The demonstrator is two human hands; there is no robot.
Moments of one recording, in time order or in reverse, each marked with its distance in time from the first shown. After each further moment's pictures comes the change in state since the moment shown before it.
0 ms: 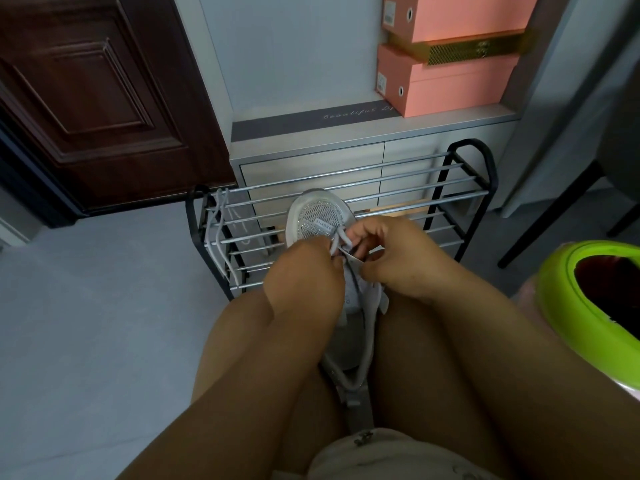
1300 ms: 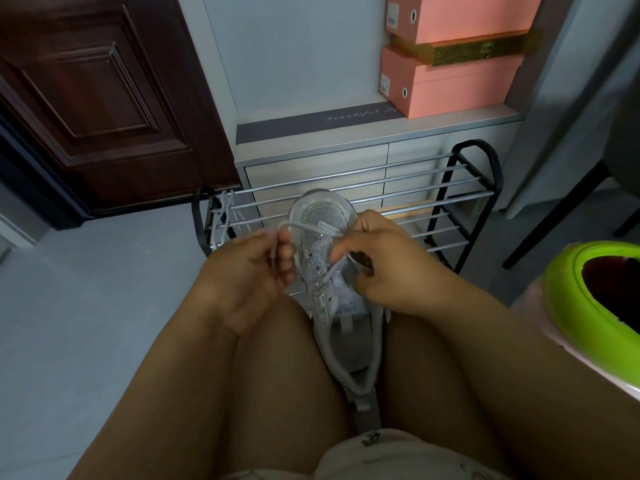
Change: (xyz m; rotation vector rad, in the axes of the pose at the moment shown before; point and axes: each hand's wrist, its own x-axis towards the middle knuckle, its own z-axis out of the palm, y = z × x) left_hand 0.012 -0.044 -0.066 -1.366 -0.440 -0.459; right_hand -0.006 -0.012 0.010 -0.331 -0.017 -0.178
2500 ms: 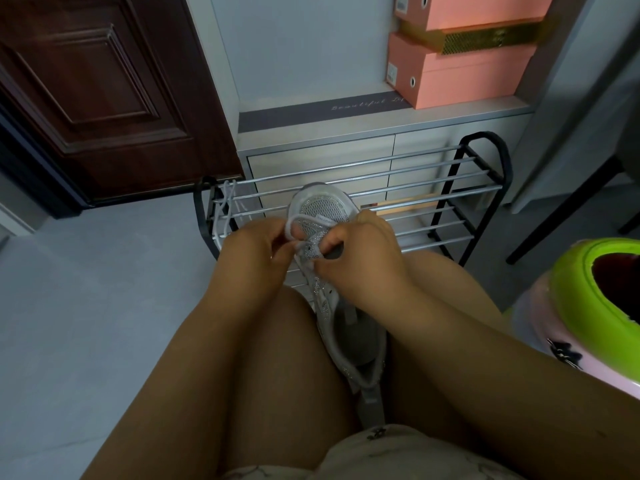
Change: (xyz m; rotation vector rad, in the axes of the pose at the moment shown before) left_hand 0.014 -0.013 -0.016 1.220 0.222 0.662; right_hand 0.024 -0.026 0.047 -0.103 0.258 0.305
